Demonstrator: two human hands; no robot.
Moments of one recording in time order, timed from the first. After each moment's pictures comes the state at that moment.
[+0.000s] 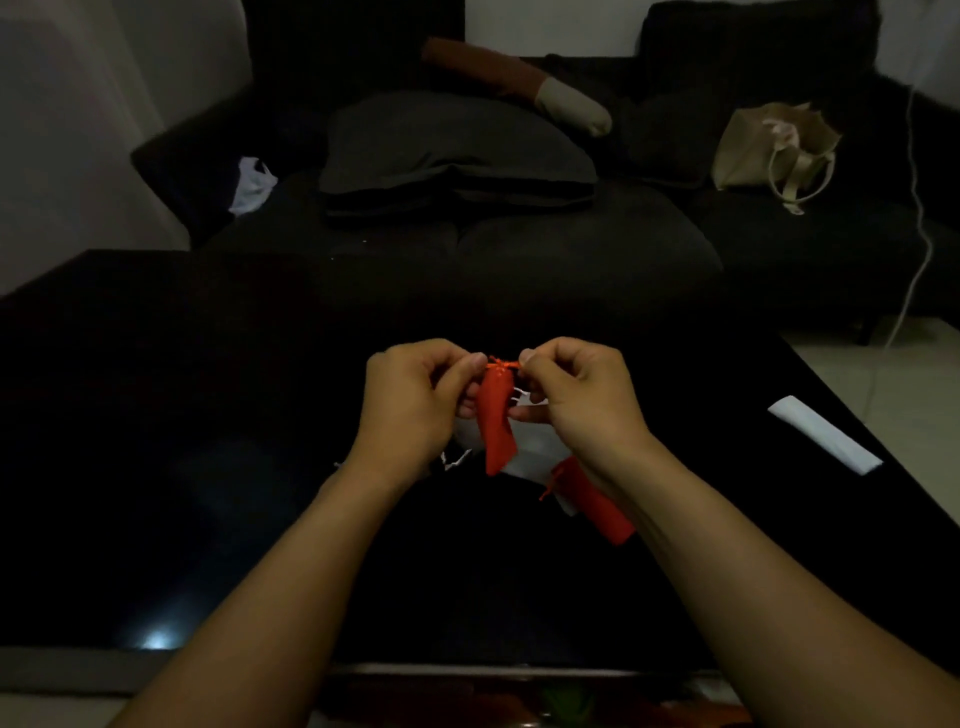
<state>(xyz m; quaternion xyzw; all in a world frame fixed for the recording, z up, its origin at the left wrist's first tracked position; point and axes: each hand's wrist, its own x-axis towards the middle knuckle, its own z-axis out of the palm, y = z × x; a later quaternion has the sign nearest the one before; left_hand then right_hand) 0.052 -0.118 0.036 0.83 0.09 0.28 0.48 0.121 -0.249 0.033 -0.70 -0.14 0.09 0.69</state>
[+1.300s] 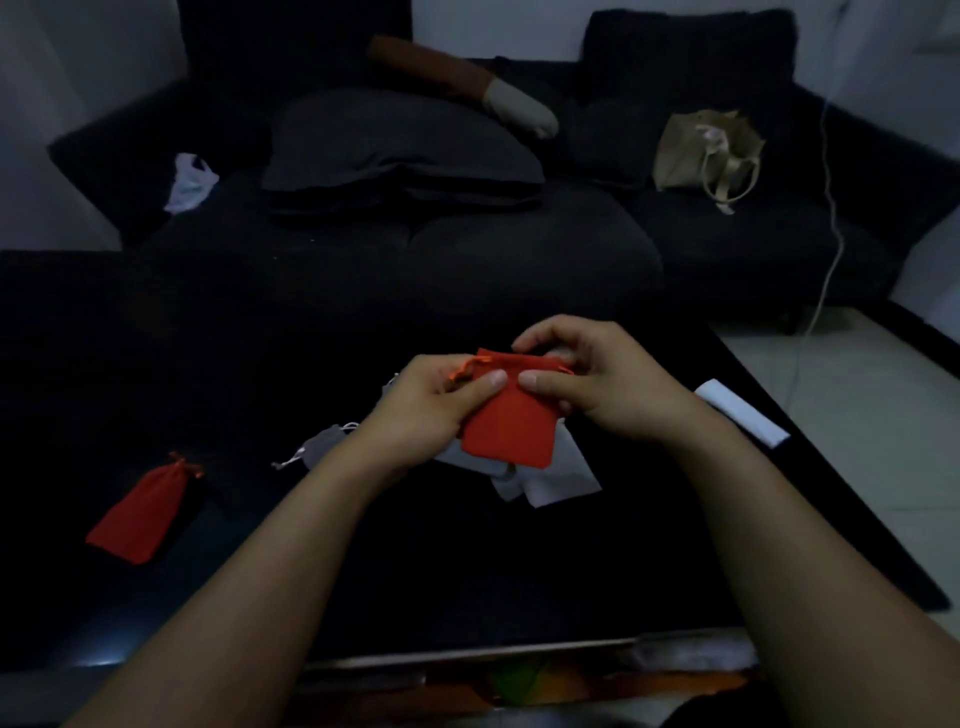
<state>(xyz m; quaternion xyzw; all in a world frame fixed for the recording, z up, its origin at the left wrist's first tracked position) 0.073 -0.158 0.025 0.78 0.01 0.06 0.63 0.150 -0.338 0.054 -0.78 -0.34 0.13 0.50</state>
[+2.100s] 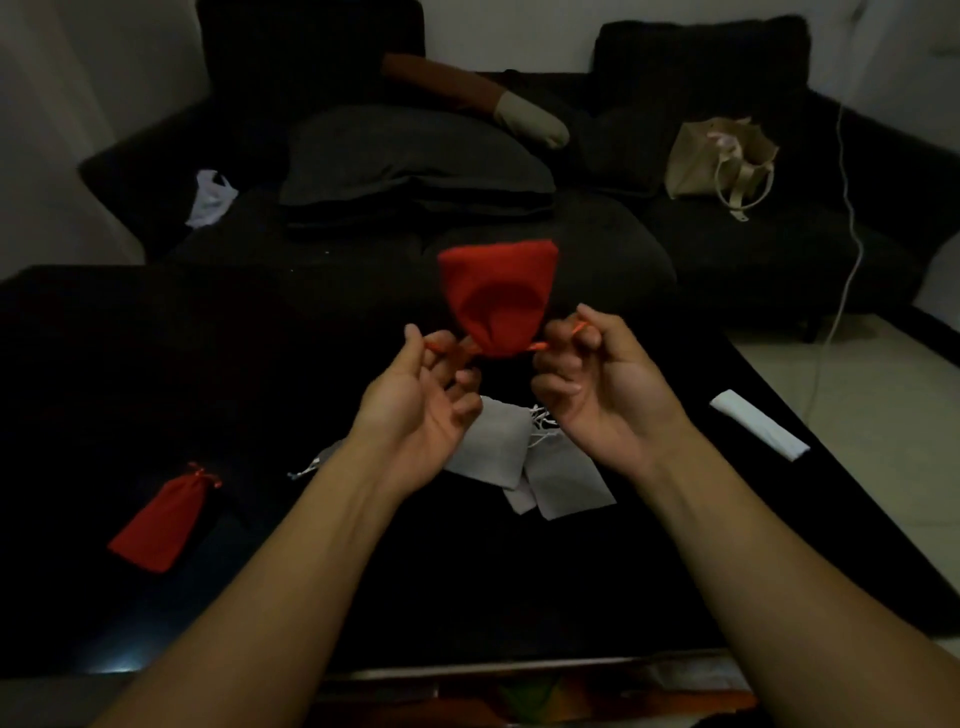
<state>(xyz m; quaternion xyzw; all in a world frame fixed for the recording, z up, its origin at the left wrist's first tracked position) 0.070 -0.156 0.046 0.36 0.14 0.09 0.92 0.141 -0.313 0.054 -0.31 -0.11 0.34 0.88</state>
